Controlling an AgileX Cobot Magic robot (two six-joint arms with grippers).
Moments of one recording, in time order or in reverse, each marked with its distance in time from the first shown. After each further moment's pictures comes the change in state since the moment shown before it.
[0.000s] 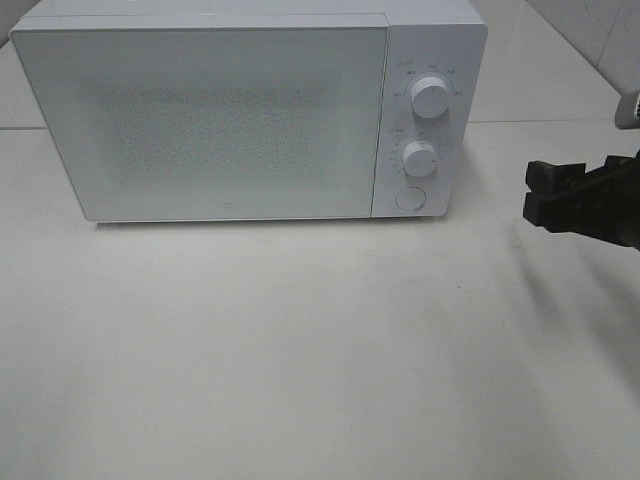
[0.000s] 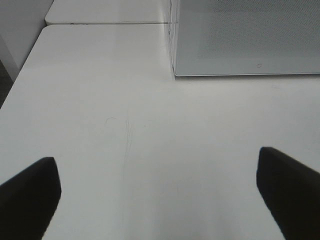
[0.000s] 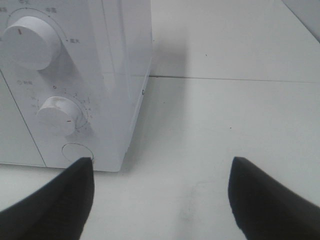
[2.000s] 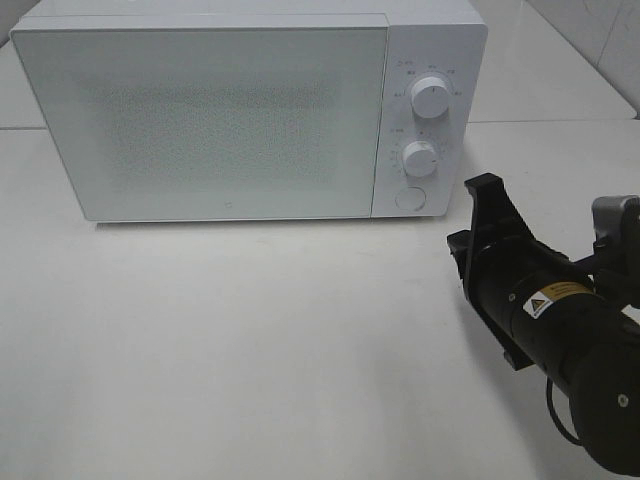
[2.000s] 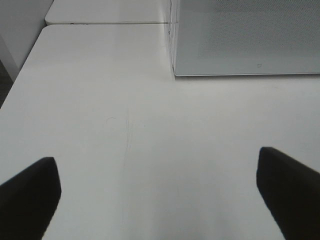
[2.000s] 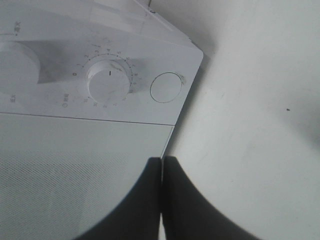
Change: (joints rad) left arm 0.000 0.000 0.000 0.000 0.000 0.000; right arm 0.600 0.307 -0.042 0.620 -0.272 1.200
